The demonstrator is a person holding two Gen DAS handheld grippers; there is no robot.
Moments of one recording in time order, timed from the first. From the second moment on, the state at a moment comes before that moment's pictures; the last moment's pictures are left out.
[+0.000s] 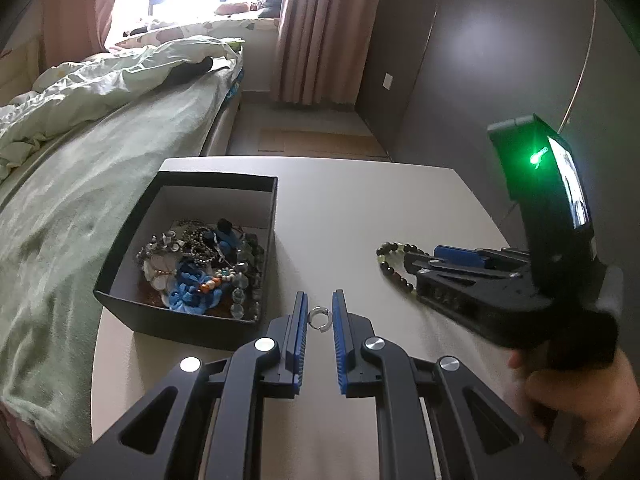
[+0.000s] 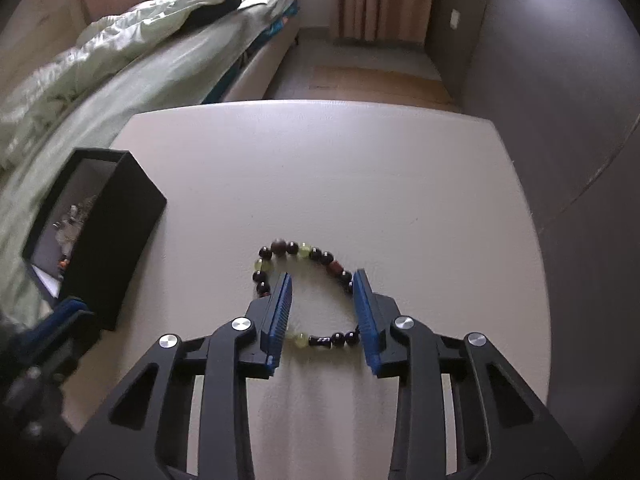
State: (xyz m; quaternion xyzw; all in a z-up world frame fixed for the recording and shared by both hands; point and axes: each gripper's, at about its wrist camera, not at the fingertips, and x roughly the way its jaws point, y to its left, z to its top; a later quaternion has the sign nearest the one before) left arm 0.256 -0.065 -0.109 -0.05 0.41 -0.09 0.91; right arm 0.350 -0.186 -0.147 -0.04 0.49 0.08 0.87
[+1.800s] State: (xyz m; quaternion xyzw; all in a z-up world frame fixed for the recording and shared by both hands) left arm 0.293 0.051 -0.069 -0.17 0.40 -0.06 0.90; right arm 0.340 -0.206 -0.088 0.05 0.44 0.11 0.89
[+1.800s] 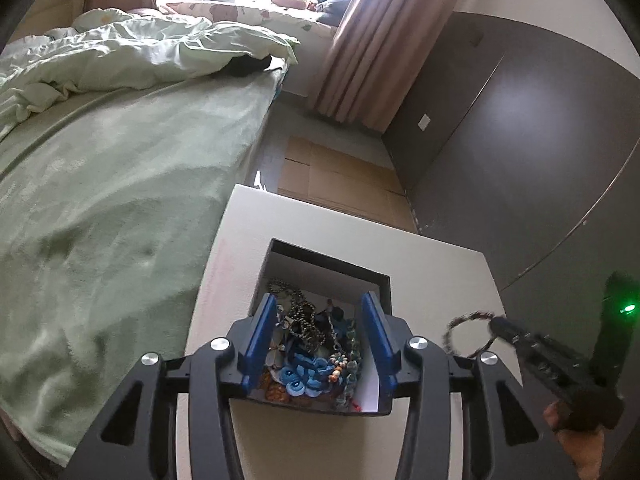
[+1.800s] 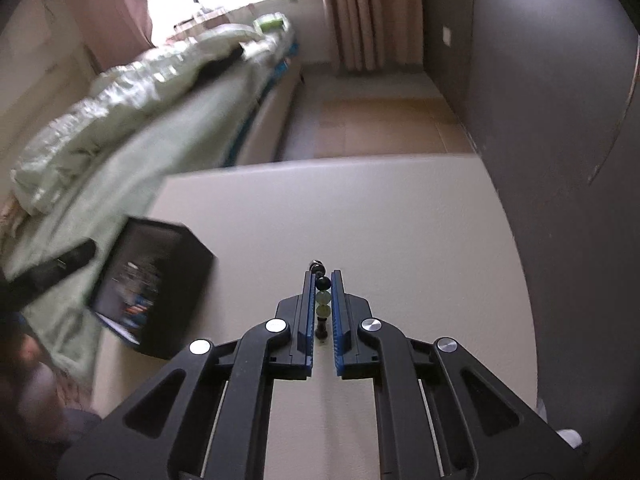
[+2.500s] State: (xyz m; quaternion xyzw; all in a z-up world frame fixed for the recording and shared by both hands) left arm 0.258 0.084 -0.044 -0.15 0.36 -0.01 0.92; right arm 0.320 -0.117 -0.029 0.09 0.36 0.21 0.90
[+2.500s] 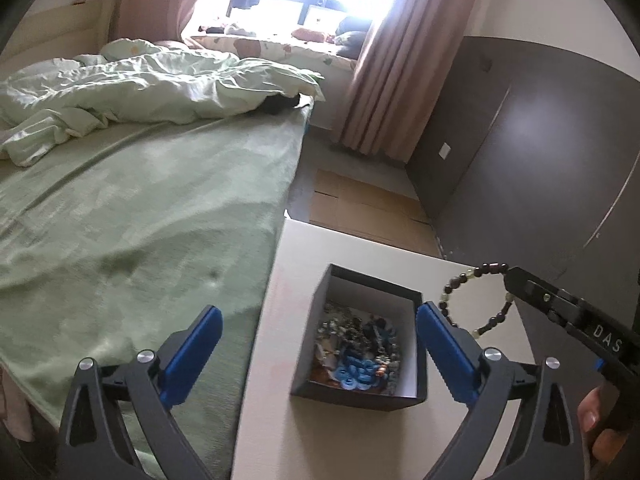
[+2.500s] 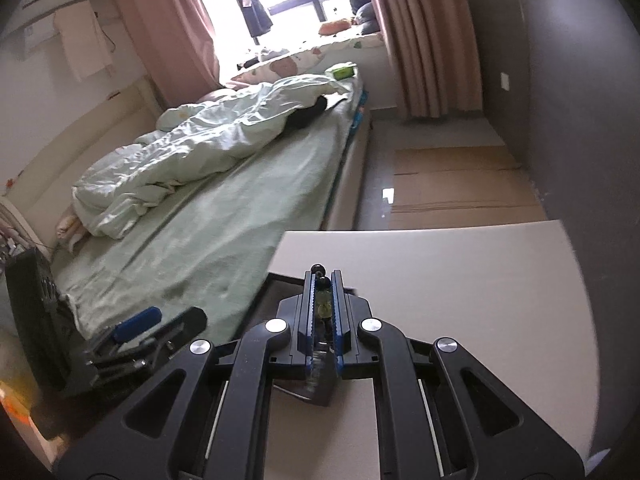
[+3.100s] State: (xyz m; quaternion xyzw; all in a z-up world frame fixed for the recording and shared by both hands) left arm 0.254 0.107 -0.038 -0.22 0.35 -0.01 0.91; right arm 0.329 -0.125 -0.051 0.15 0.40 0.21 0.88
